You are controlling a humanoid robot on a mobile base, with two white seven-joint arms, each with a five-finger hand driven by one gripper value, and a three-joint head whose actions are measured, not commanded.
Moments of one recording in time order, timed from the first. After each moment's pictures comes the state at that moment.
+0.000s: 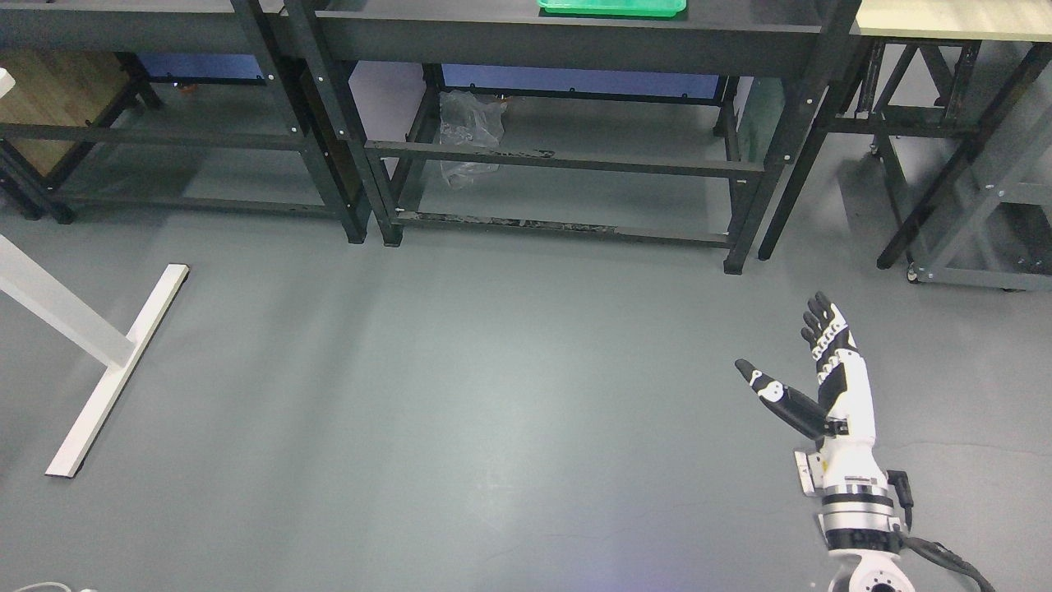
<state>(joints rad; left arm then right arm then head) 0.00 0.00 0.04 0.00 0.00 -0.11 -0.08 0.20 0.00 0.05 -1.65 0.06 -0.21 -0.06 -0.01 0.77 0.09</state>
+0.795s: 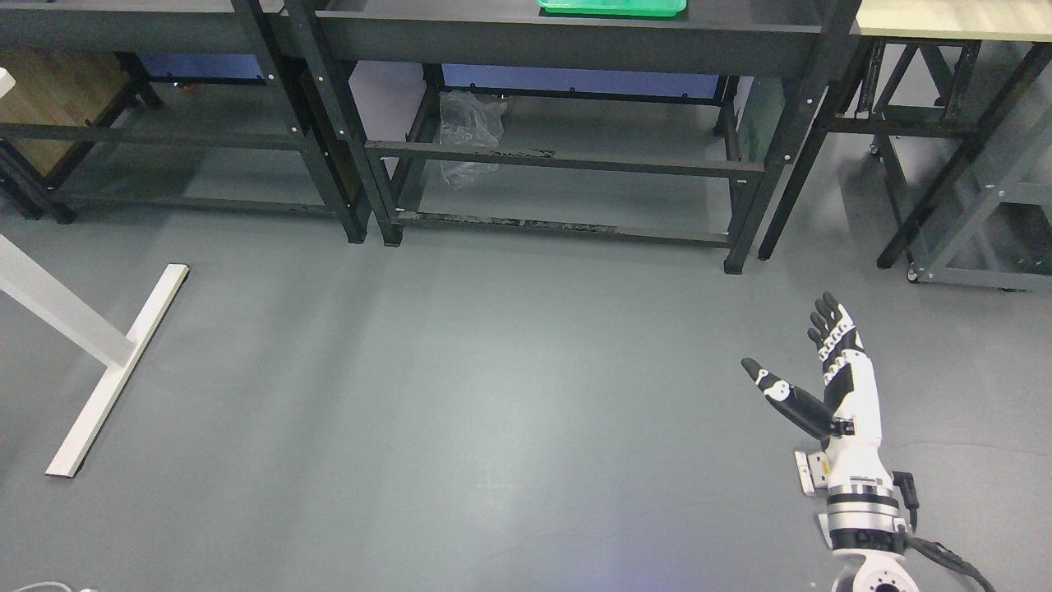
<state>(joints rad) 0.00 0.00 0.04 0.00 0.00 -0.11 -0.08 0.20 0.00 0.03 -1.65 0.05 -0.21 -0.07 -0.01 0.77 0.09</state>
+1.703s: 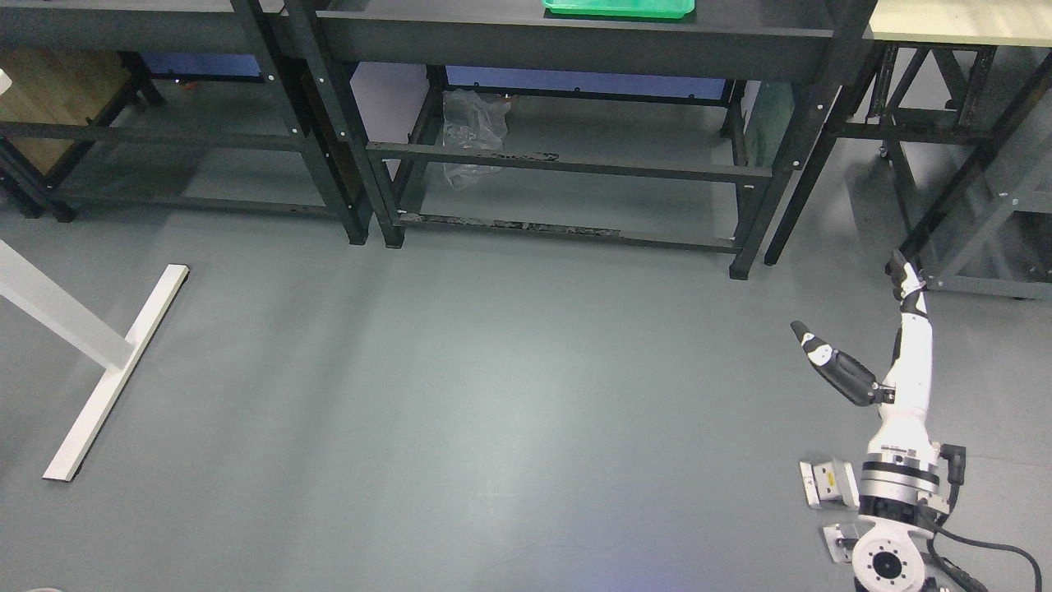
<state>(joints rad) 0.00 0.00 0.04 0.00 0.00 -0.11 -0.08 0.13 -0.01 0.01 -1.66 0.46 -0.20 -0.32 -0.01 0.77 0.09</state>
